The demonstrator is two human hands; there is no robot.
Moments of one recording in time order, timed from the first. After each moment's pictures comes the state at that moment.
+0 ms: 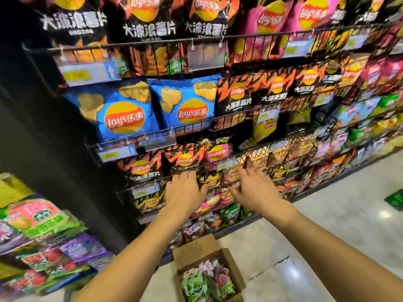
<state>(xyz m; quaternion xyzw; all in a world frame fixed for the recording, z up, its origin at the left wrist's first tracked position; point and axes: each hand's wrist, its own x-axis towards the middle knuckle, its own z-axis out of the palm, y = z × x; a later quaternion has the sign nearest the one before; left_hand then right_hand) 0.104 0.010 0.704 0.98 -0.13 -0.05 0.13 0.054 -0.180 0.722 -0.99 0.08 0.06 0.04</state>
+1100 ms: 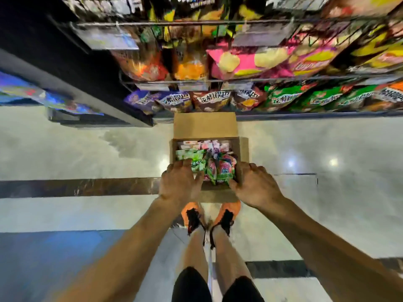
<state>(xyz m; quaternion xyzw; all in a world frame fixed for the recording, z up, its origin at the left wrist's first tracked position) 0.021 -0.009 0.227 0.91 0.12 -0.36 0.15 0.042 -0.202 0.246 -0.91 -0.02 0.40 0.10</state>
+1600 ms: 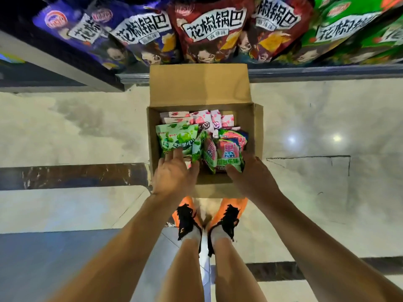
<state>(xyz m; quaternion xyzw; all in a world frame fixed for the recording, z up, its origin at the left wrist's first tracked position) -0.007 -0.022 -0.001 0.87 0.21 -0.38 0.23 0.011 -0.205 0.012 -0.87 0.16 0.41 0.23</state>
